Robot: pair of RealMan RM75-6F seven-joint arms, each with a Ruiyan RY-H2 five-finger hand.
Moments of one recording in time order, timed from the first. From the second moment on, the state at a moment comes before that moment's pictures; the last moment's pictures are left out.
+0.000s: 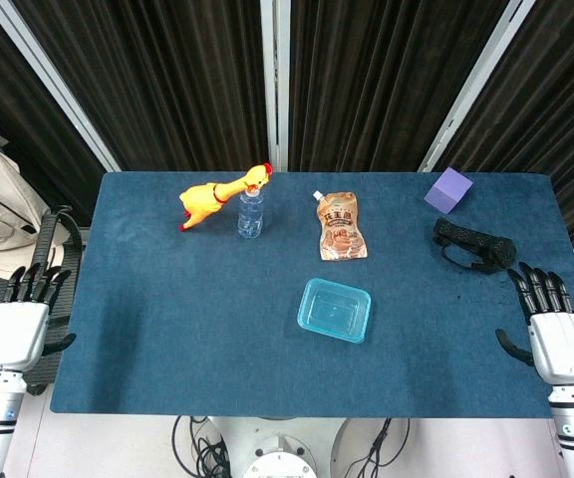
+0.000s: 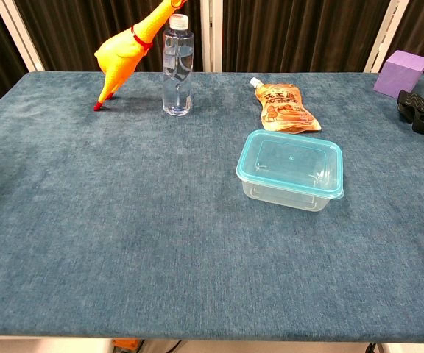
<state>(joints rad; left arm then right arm) -0.19 -1.14 -0.08 -1.71 1.42 1.43 0.31 0.15 -1.14 0.02 -1.62 -1.49 1.54 -0.05</state>
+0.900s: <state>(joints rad) -0.23 -1.20 -0.07 -1.66 1.45 1.38 0.29 0.47 -1.34 0.08 -1.45 -1.47 1.01 -0.03</state>
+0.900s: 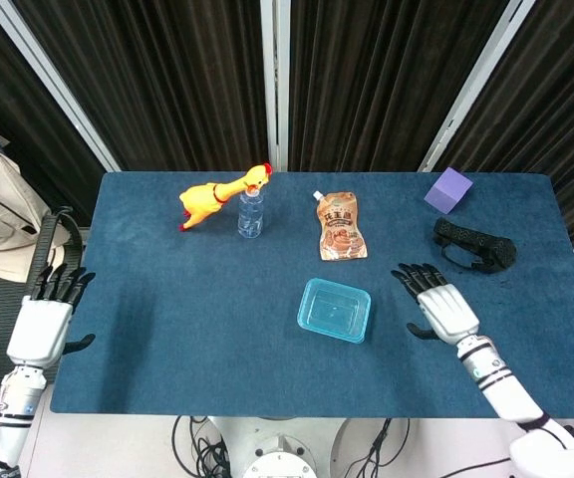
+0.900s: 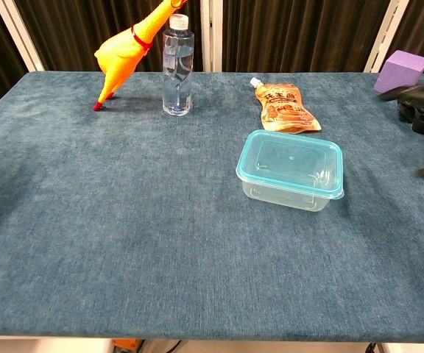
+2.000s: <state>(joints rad) -0.47 -1.26 -0.10 -1.71 1.50 1.10 0.25 0.70 -1.62 0.11 -1.34 -1.49 0.98 -0.21</state>
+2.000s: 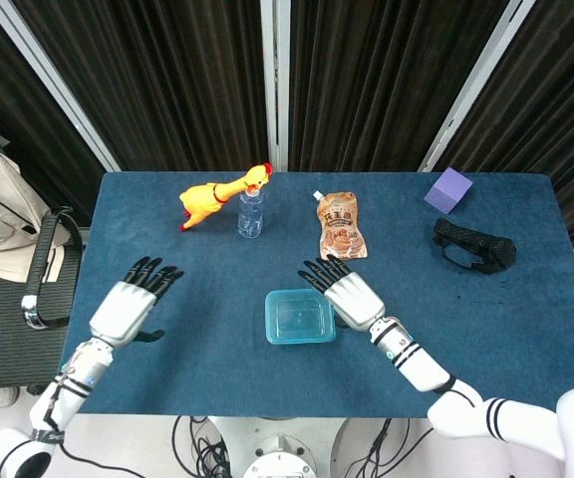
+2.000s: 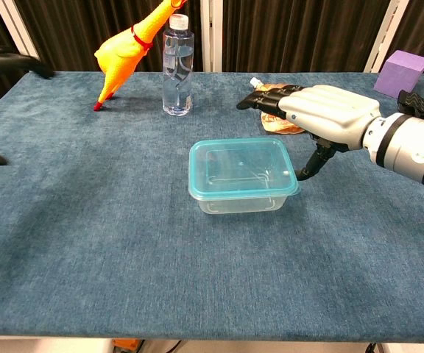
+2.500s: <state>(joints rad) -0.57 -1.33 -0.10 -1.79 1.44 0.98 0.36 0.65 -1.55 0.08 -1.42 -1.53 1.09 -0.18</state>
